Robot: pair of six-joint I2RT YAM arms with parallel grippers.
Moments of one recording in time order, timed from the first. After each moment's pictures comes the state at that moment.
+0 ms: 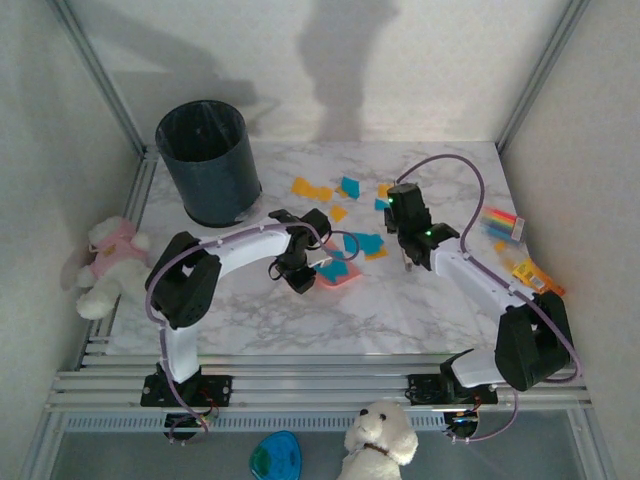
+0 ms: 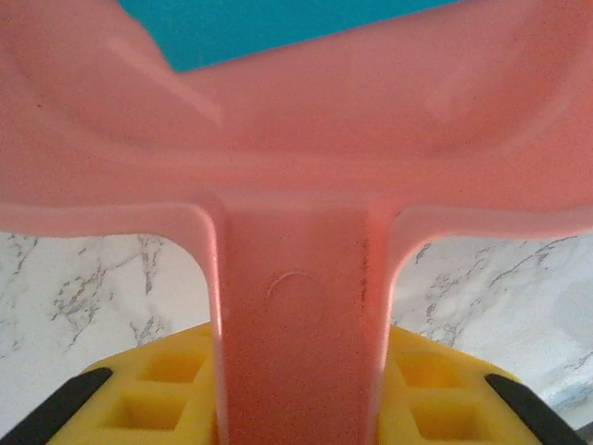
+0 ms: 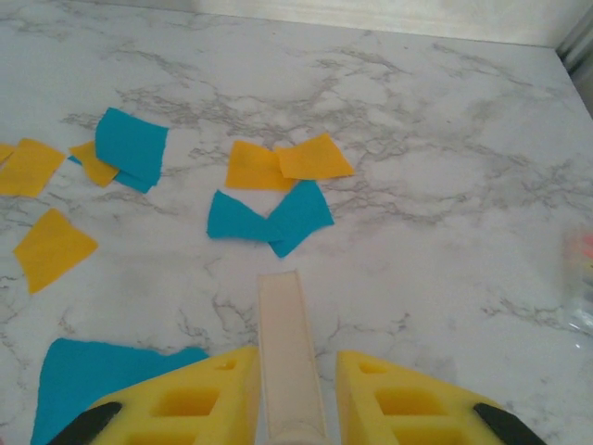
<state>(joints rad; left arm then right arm) -0.71 1.93 1.40 -1.01 0.07 0.12 0.49 1.40 0.99 -0.29 0.46 0.19</state>
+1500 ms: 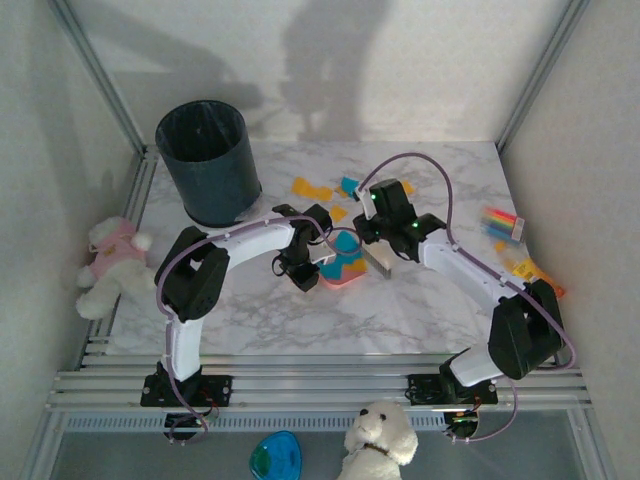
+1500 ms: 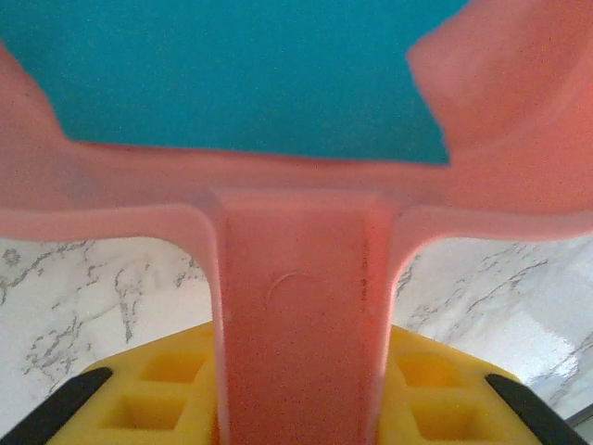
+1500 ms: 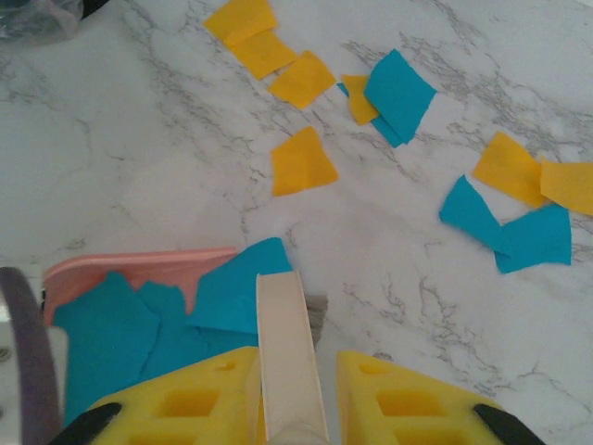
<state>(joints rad) -0.68 2.00 1.47 -1.04 0.15 0.14 0.57 1.46 1.11 -0.43 0.07 -0.03</state>
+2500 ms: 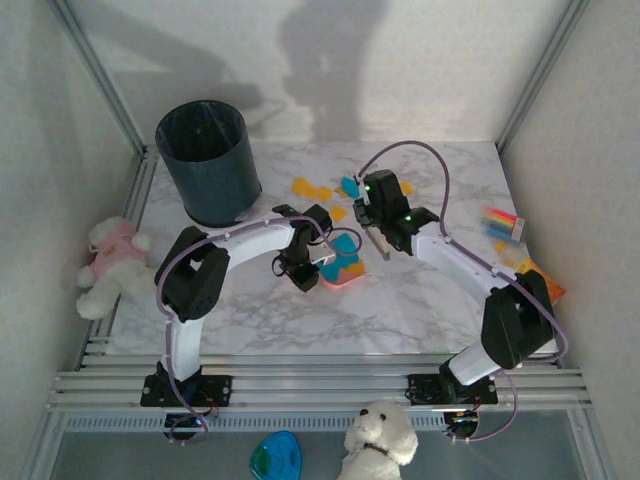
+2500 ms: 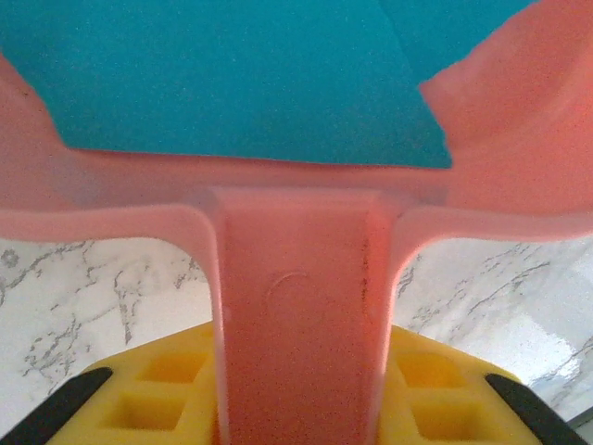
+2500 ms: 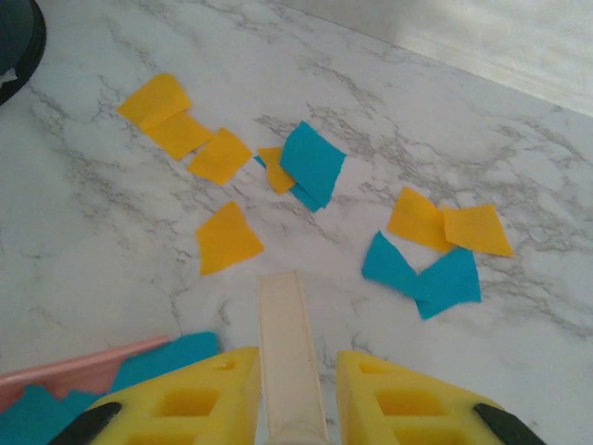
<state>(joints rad) -0.68 2.00 1.46 -1.04 0.14 0.14 0.58 1.54 1.18 -0.32 0.26 0.01</state>
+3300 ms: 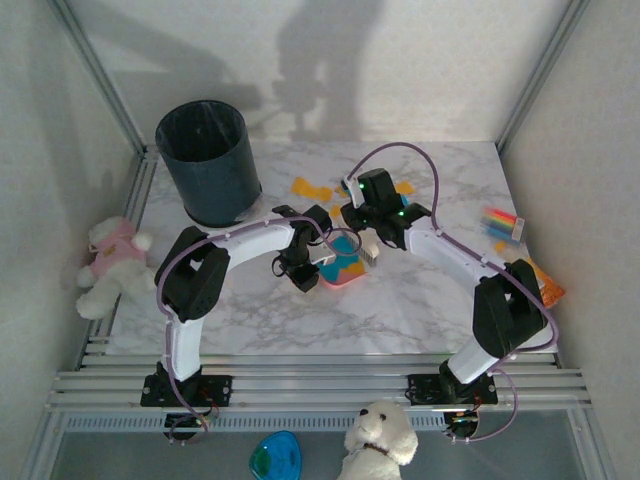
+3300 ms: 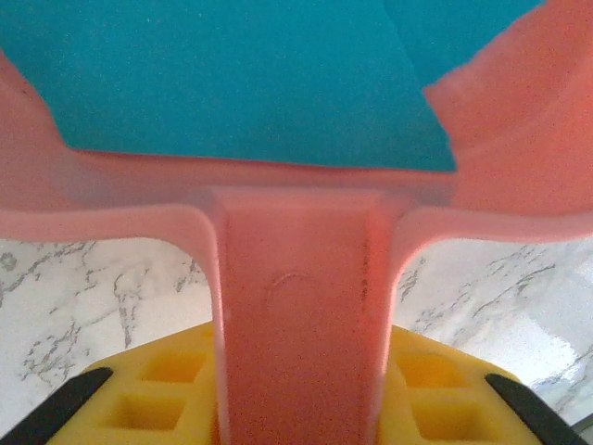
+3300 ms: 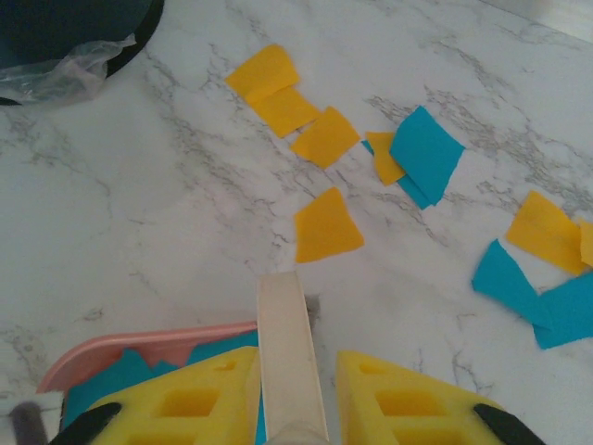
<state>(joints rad) -0.68 2.00 1.46 -1.03 0.14 0.14 0.58 1.59 1.21 -0.35 0.04 -0.02</state>
